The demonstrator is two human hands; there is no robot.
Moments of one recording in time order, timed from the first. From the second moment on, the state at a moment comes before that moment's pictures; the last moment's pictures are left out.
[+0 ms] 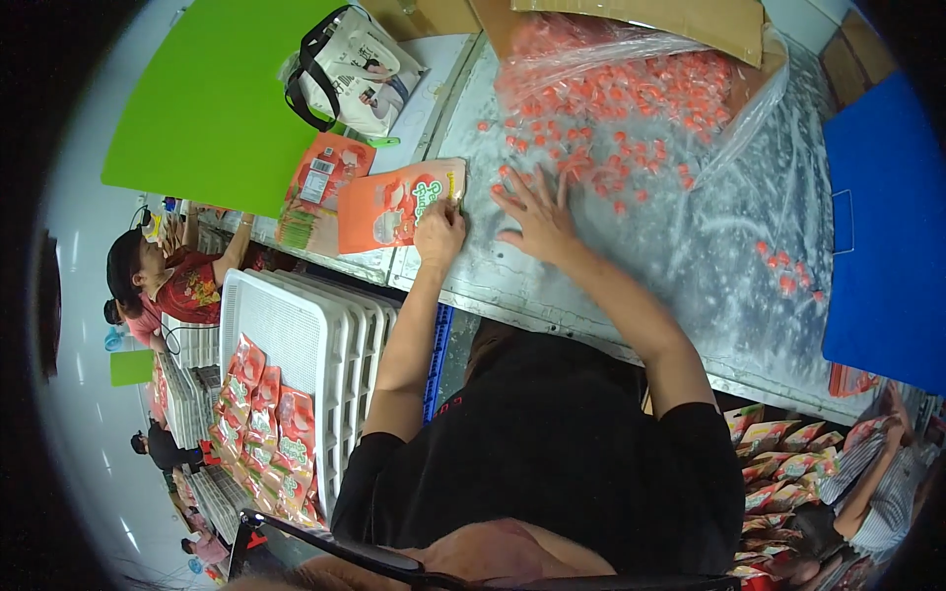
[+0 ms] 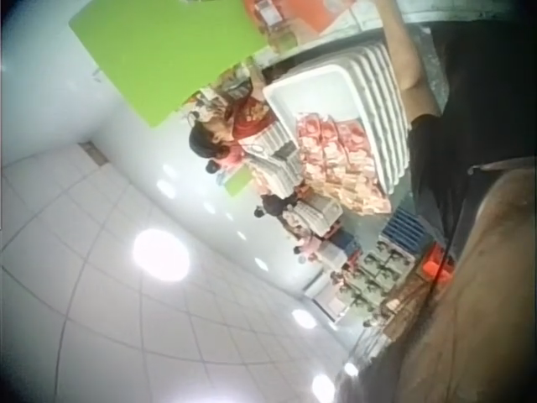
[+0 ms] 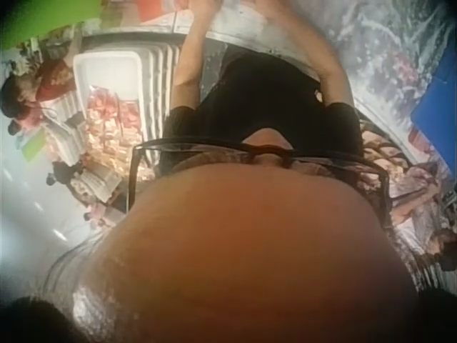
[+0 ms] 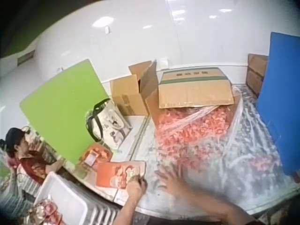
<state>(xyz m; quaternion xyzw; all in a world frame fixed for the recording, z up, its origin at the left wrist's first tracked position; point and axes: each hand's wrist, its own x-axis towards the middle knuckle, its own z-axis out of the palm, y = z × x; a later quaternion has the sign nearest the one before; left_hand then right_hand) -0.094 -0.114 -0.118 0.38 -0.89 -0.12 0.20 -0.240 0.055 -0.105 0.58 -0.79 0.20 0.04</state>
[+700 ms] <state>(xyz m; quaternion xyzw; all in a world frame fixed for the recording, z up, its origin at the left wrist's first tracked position) -0.060 -0.108 -0.074 0.36 -0.60 -0.71 0.07 -0.291 0.157 -0.138 0.48 -0.73 0.43 -0.22</state>
